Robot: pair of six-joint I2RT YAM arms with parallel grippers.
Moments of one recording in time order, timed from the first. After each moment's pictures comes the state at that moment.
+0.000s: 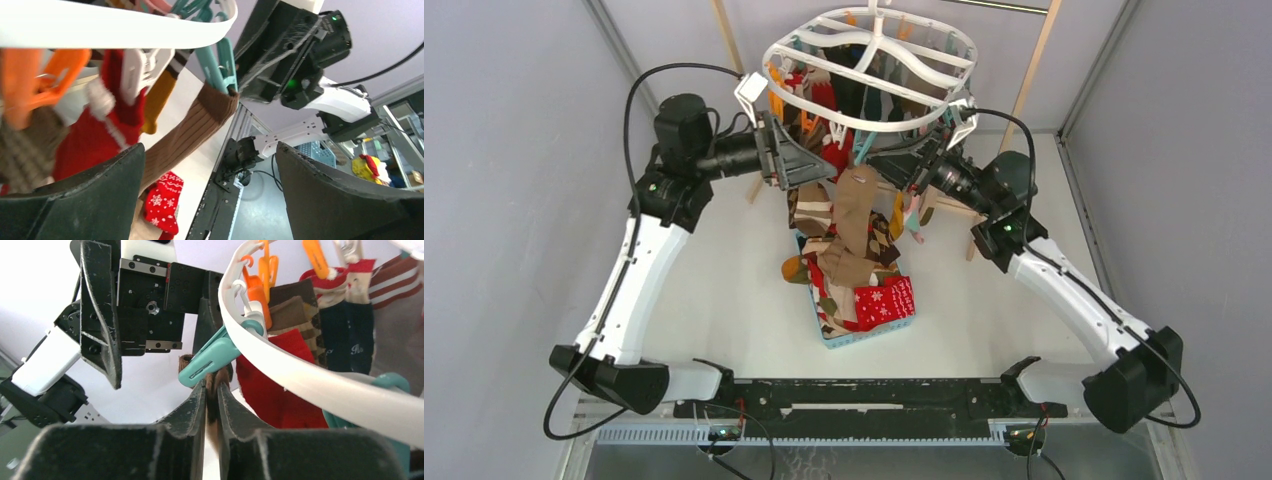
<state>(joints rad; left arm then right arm) -0.34 1.33 1.62 -0.41 0.92 -0.54 0.52 1.27 1.15 0.47 -0.59 0.66</state>
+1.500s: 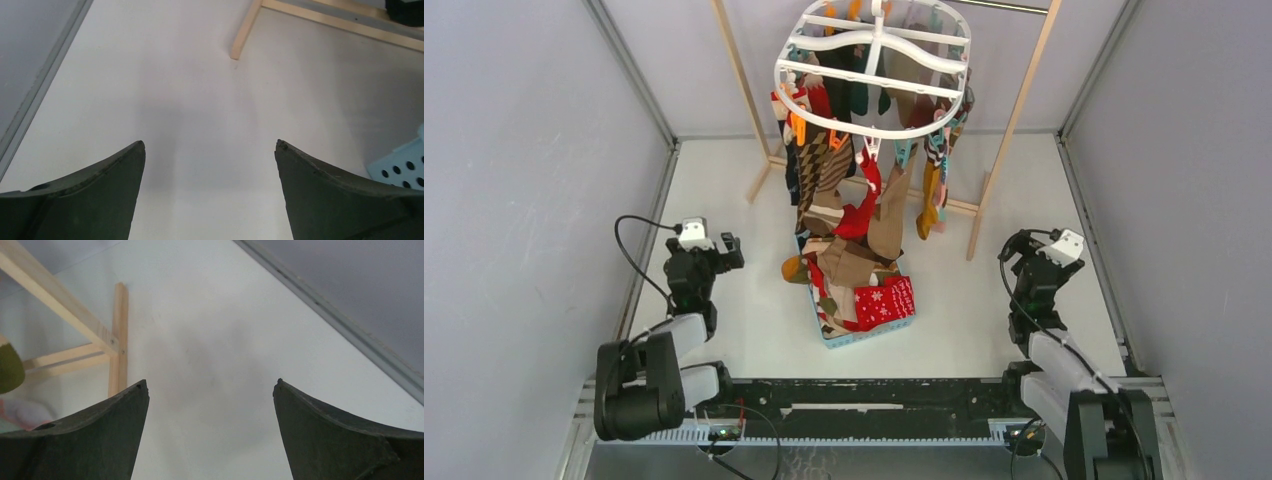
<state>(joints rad) 0.17 1.15 0.23 0.72 0.14 -0.03 0.02 0.88 0.17 0.48 0.50 0.26</state>
